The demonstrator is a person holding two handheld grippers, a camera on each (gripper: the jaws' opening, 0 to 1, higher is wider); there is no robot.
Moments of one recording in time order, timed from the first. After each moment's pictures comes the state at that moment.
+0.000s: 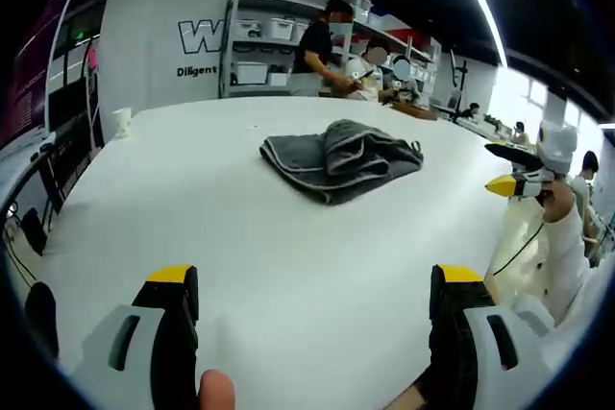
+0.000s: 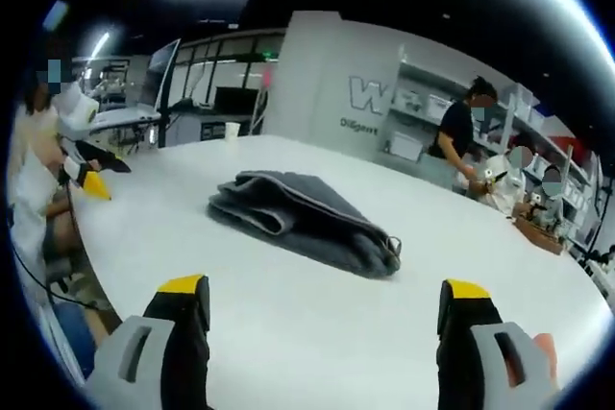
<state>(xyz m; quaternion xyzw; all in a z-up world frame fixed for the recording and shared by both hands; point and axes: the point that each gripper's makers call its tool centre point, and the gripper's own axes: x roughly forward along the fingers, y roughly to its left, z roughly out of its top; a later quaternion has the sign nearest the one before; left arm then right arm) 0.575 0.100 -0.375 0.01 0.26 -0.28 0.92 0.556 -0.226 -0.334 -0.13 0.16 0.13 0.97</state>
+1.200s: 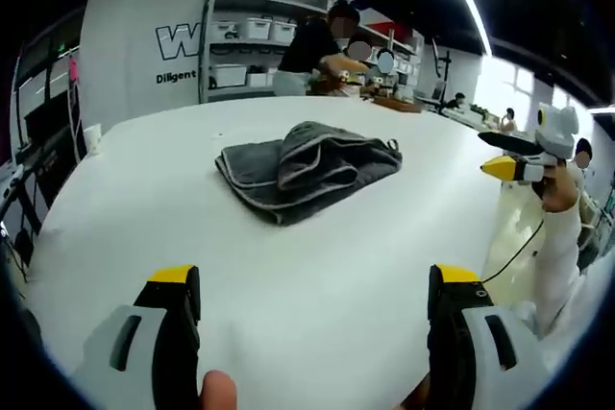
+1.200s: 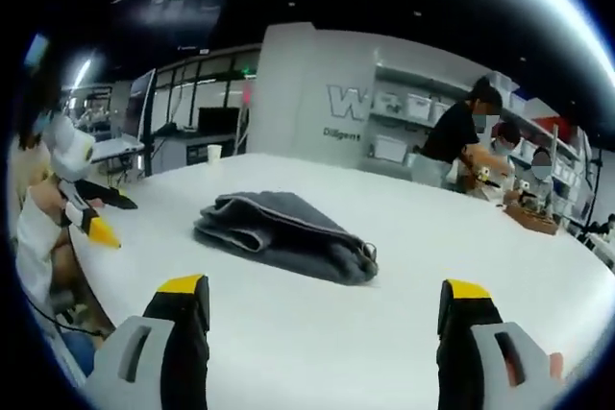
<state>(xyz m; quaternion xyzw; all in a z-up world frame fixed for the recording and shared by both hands) 0.584 0.031 -0.369 0.03 0.26 -0.32 0.91 0.558 -0.260 -0.310 -0.08 0.14 0.10 0.98</state>
